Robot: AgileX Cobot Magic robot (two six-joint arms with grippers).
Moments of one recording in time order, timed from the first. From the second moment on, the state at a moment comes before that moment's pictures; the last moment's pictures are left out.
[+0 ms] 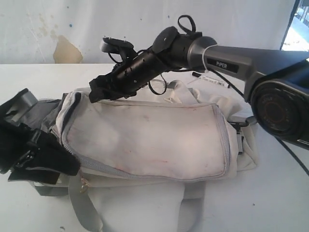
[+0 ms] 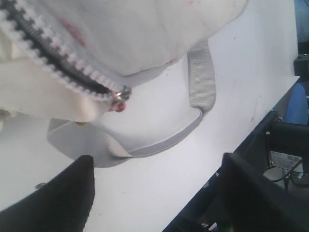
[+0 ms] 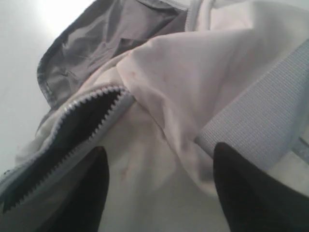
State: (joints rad) left arm -0.07 1.48 -0.72 -0.99 1.12 0.78; right arm 0.56 2.36 -2.00 0.85 0.80 -0.62
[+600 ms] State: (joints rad) left arm 0.03 1.53 -0.93 -0.84 1.03 0.42; right arm 0.57 2.04 -1.87 0.20 1.20 -0.09
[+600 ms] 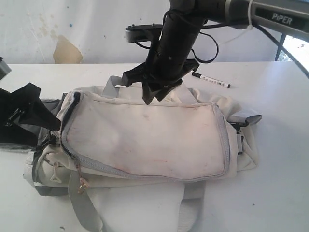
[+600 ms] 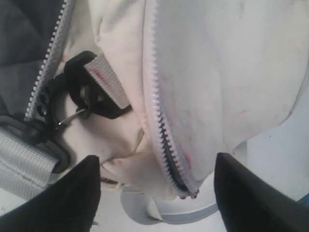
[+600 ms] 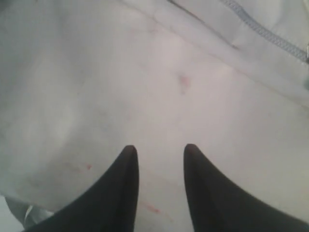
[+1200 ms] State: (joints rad) left arm 0.03 1.67 -0.93 -1.04 0.97 0.47; right arm 0.79 1.62 -1.32 0.20 0.85 -0.10
